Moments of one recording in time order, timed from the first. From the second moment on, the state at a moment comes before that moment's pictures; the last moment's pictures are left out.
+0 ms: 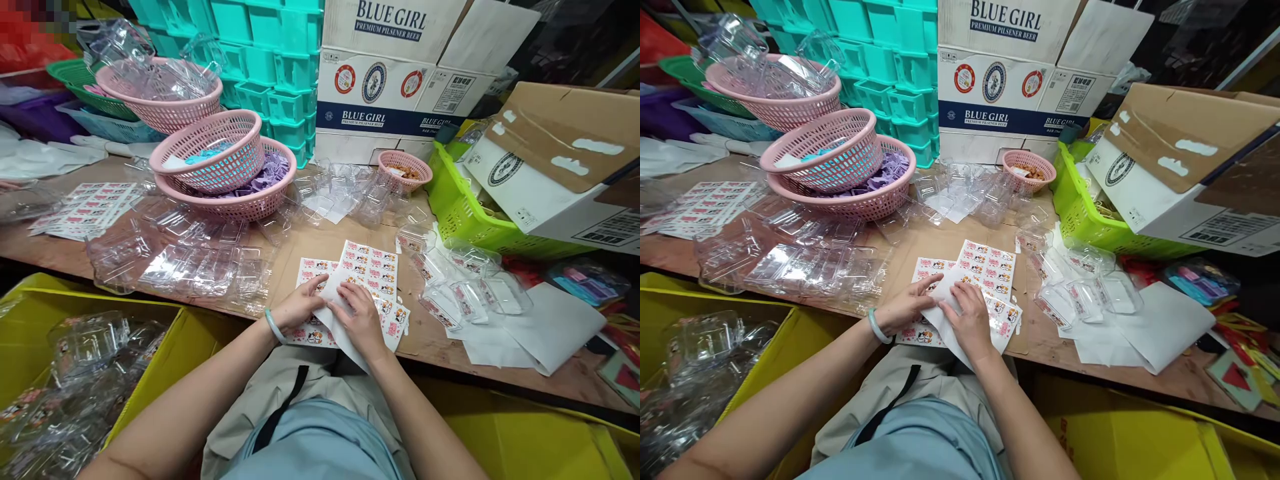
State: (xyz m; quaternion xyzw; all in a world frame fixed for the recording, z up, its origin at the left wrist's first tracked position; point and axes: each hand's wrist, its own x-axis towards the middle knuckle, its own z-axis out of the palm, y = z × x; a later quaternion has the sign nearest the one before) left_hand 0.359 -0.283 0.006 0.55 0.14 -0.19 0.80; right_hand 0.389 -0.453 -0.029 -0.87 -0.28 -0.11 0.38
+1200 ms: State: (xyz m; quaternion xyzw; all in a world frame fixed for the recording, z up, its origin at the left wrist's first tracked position) left_hand 0.364 -0.328 0.040 0.62 0.02 0.02 0.79; right_hand 0.397 -0.460 0.024 -0.84 -0.28 -0.30 0.37
